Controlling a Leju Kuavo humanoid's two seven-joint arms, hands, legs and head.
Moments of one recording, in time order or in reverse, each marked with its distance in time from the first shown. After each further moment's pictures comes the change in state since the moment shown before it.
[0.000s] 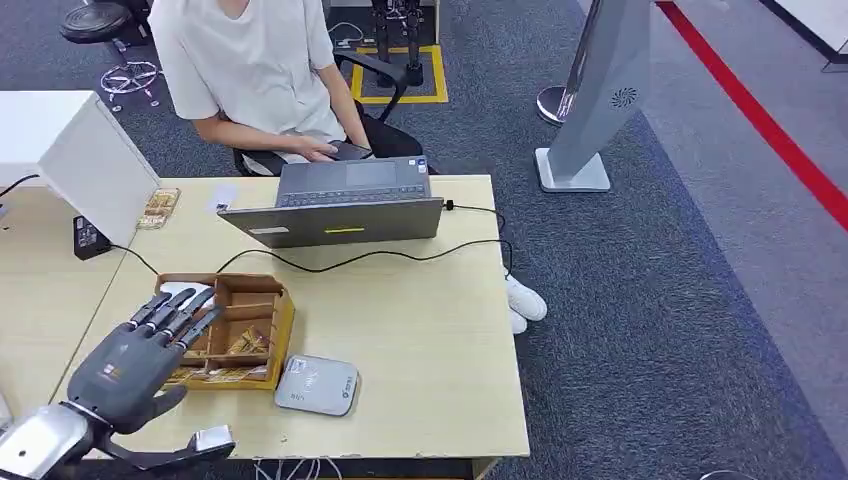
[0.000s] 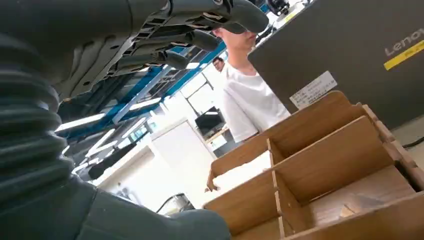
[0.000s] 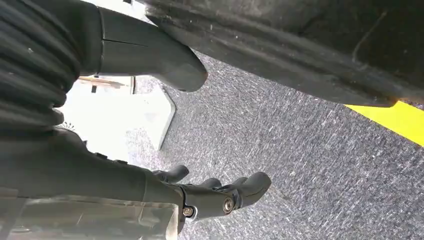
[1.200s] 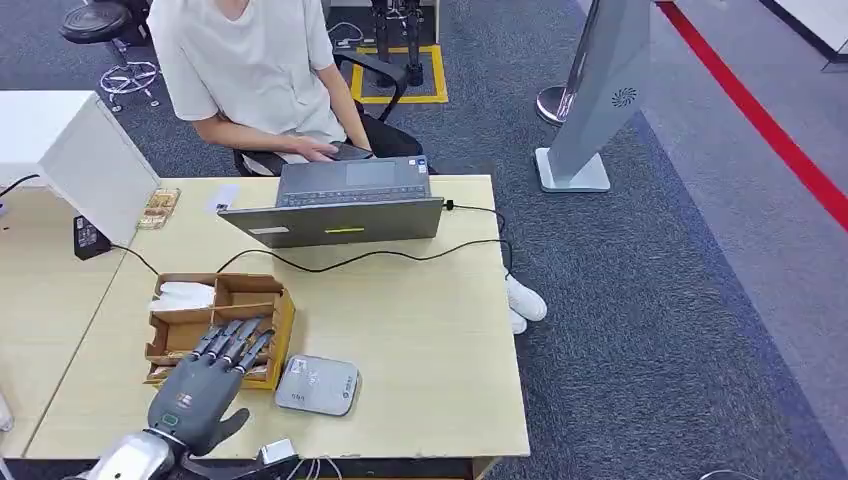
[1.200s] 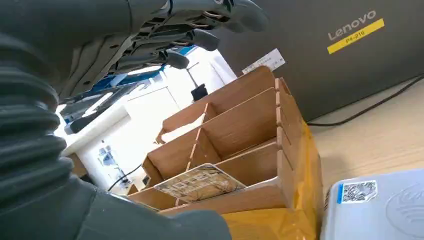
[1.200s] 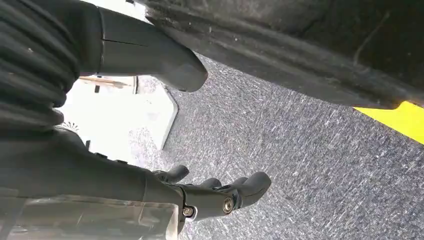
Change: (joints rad) left arm 0.082 -0.232 -0.082 0.164 -0.115 0.152 0.064; right arm -0.001 0.003 0.001 -0.001 0.002 -0.006 0.015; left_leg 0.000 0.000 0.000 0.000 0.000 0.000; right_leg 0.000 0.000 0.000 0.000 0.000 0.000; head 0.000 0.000
